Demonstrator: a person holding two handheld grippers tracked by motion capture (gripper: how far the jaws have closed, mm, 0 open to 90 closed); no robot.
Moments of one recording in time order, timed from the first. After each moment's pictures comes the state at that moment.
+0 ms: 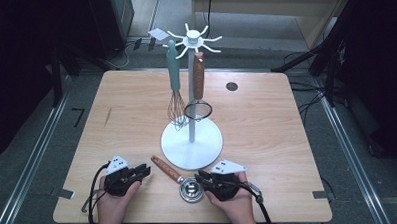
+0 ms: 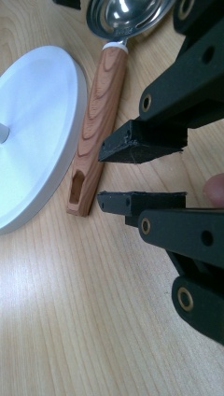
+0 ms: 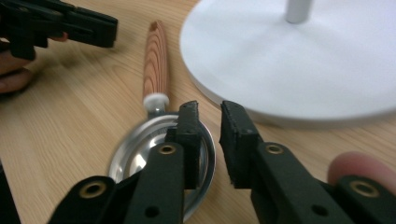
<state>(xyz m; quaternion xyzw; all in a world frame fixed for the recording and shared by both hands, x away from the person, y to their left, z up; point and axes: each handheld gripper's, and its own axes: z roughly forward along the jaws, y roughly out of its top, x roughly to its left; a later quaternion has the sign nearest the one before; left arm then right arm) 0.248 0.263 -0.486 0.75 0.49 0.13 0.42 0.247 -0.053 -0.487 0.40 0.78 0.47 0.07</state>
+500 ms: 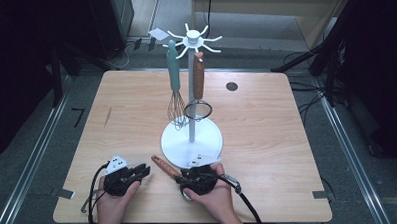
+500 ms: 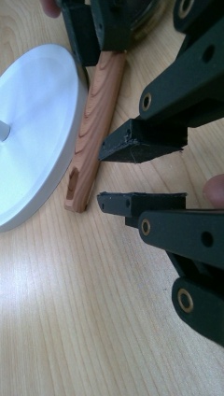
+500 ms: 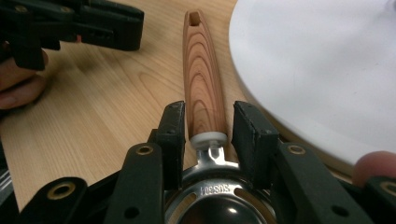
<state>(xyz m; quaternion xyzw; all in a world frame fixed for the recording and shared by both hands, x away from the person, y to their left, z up) 0.248 0.264 -0.486 0.75 0.49 0.13 0.42 0.264 -0.002 -0.494 0.39 0.81 0.43 0.02</state>
